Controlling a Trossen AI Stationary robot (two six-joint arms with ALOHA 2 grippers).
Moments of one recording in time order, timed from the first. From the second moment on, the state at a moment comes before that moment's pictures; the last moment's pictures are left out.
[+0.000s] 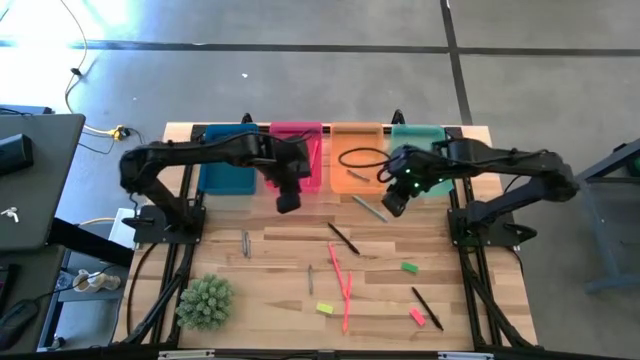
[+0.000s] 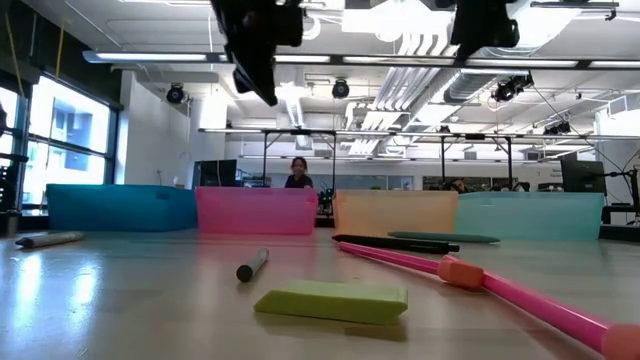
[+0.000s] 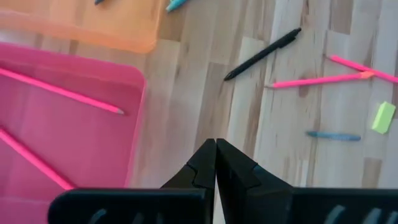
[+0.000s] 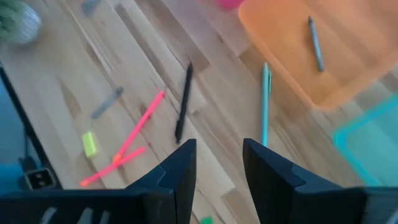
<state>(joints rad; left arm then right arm) 0.33 1.59 1.43 -0.98 0.13 0.00 -0.06 1.28 1.36 -1.15 -0.02 0.60</state>
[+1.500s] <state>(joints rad) 0.36 1.28 0.99 -0.73 0.14 -0.20 -0.04 1.43 0.96 -0.81 0.06 0.68</state>
